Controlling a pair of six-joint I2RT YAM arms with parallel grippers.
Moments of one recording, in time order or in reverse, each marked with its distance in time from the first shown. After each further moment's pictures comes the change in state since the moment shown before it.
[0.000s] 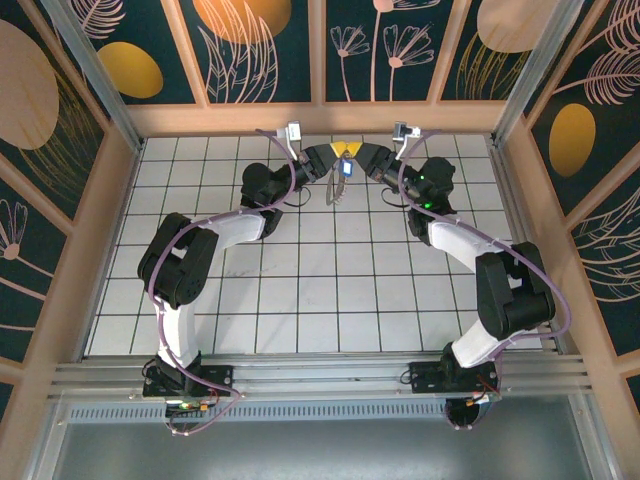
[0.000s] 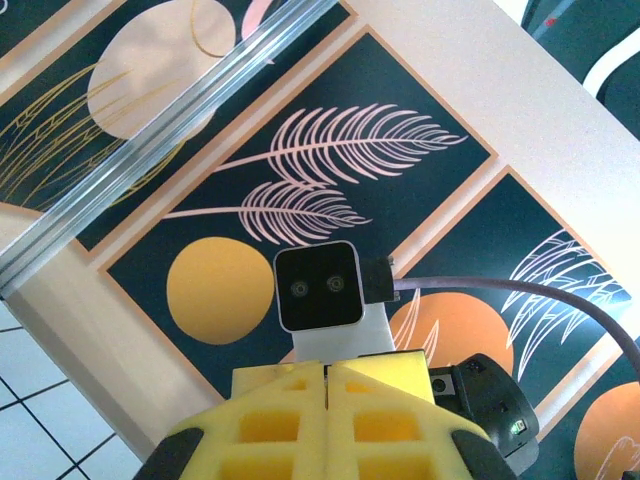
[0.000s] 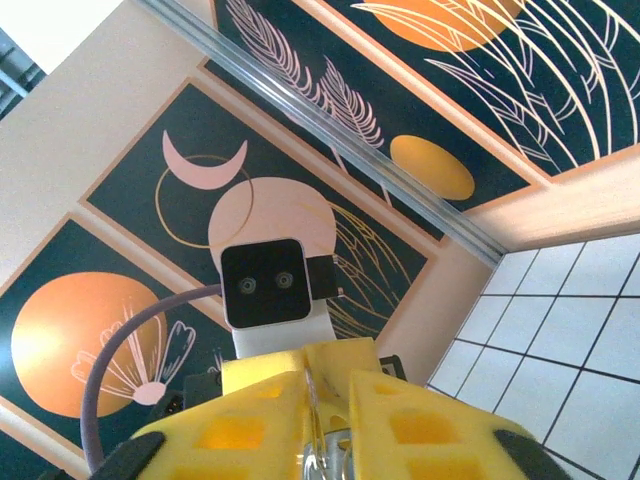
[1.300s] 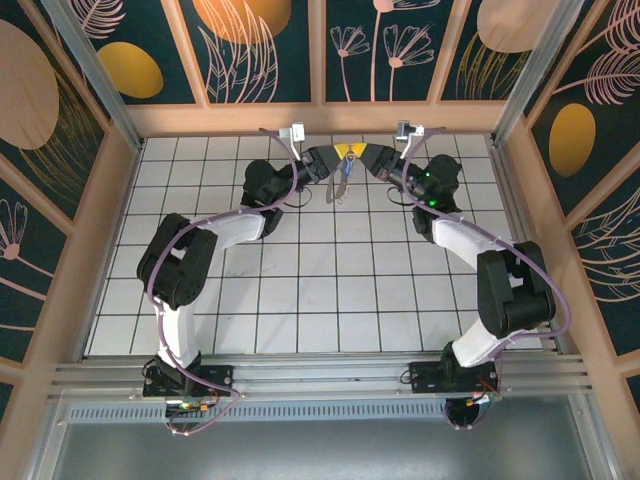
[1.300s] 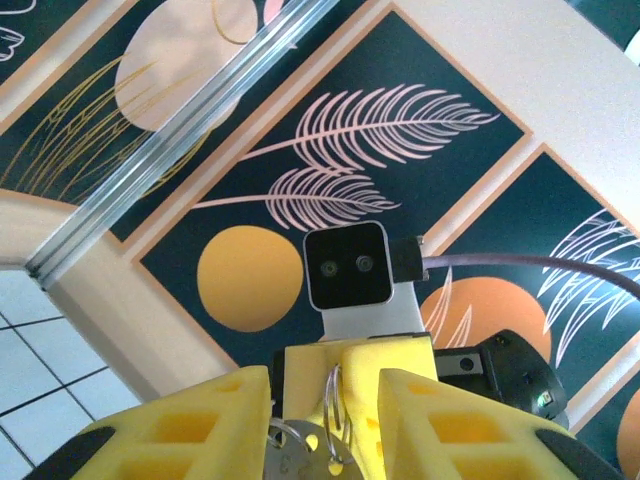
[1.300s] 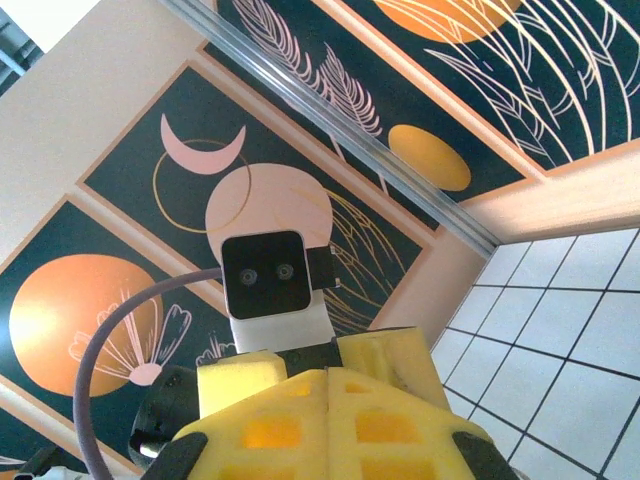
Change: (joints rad) left arm 0.004 -0.013 0.008 -0.106 0.012 0.103; right arm -0.053 0.007 0.006 -0.005 -0.085 -0.018
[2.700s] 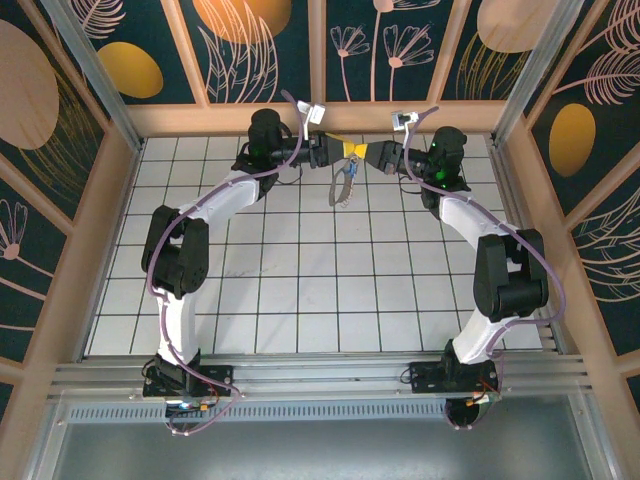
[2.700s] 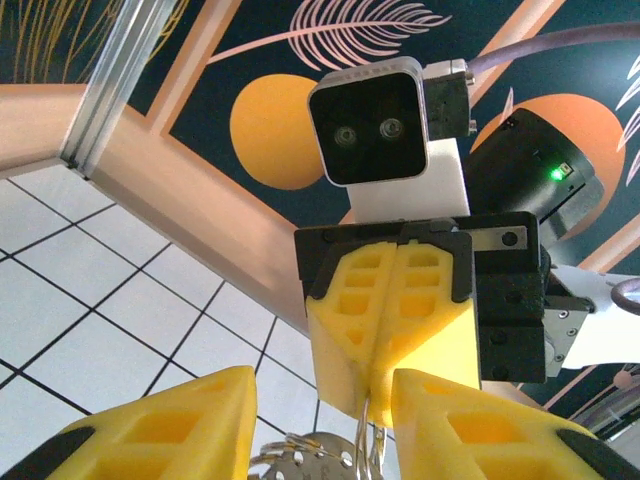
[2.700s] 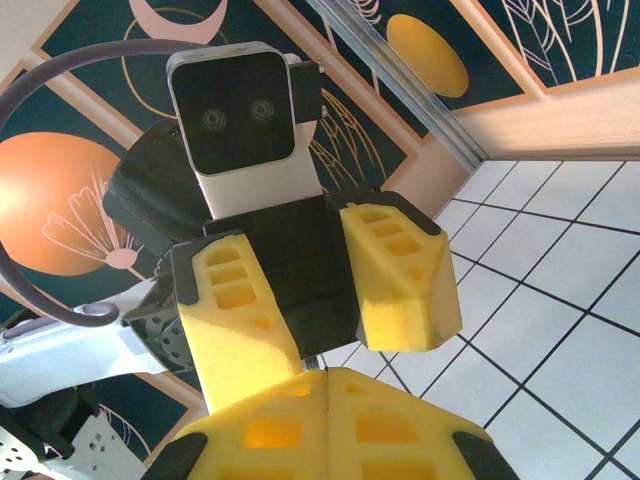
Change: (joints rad) left arm 0.082 0.089 0.408 -0.710 0.404 0.430; right arm -0.082 0.100 0.212 -0.327 -0.316 -0.259
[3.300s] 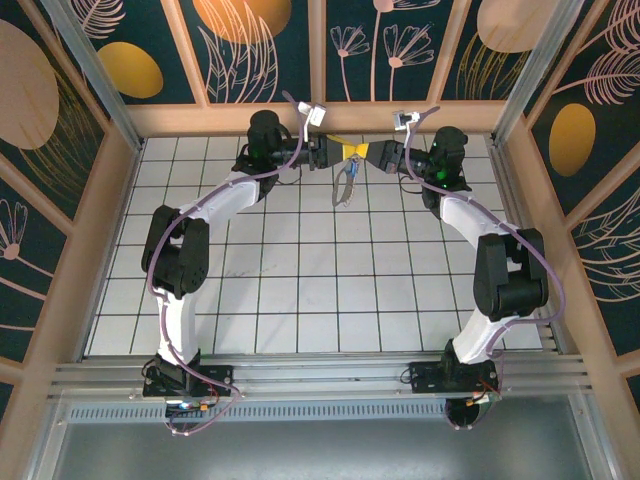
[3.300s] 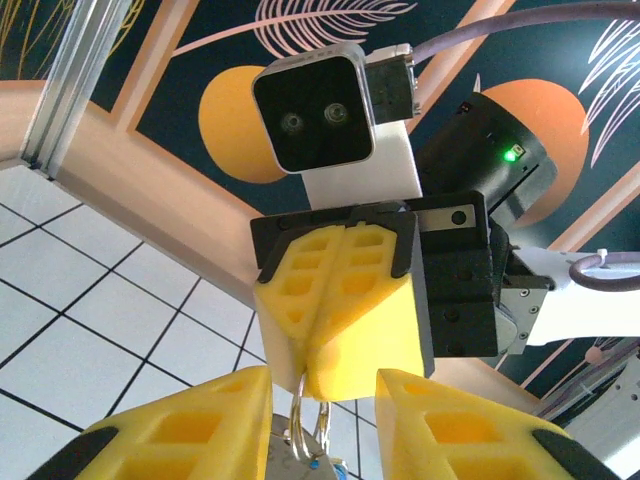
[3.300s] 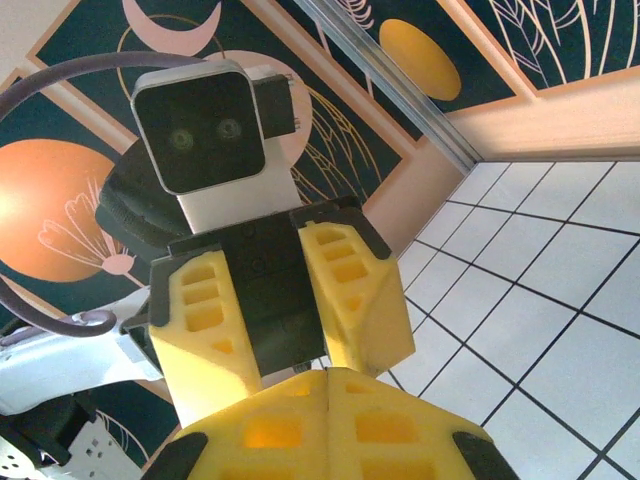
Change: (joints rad) left arm 0.000 0.000 -0.014 0.061 0.054 -0.023; right arm -0.008 0.005 0.000 0.004 0.004 0.007
